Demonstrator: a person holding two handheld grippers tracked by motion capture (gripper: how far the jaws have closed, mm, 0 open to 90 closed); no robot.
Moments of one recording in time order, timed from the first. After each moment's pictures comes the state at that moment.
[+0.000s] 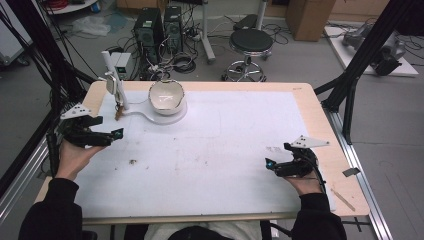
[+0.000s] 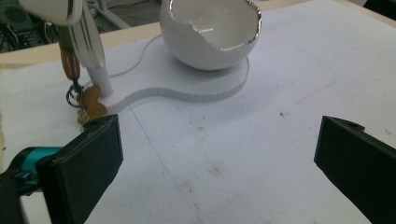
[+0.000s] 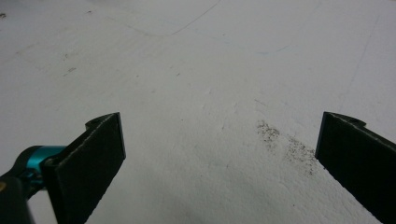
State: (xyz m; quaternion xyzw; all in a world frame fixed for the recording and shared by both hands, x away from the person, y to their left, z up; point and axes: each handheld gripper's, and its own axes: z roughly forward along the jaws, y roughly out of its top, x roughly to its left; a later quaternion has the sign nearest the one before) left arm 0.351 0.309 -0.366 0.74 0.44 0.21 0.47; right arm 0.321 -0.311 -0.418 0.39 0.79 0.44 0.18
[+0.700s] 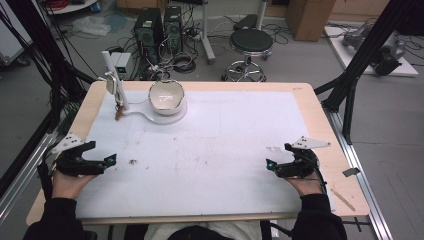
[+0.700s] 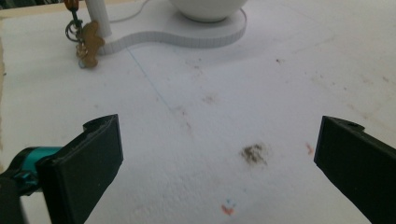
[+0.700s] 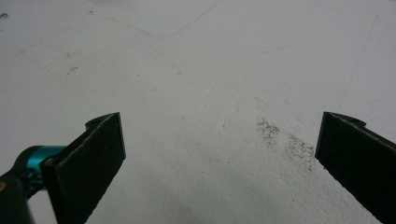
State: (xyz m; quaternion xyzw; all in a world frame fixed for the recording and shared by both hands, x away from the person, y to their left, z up) left arm 0.290 0.326 -0.413 0.73 0.44 0.22 0.46; right arm 0.317 -0.312 -0.418 0.39 0.79 0.44 0.18
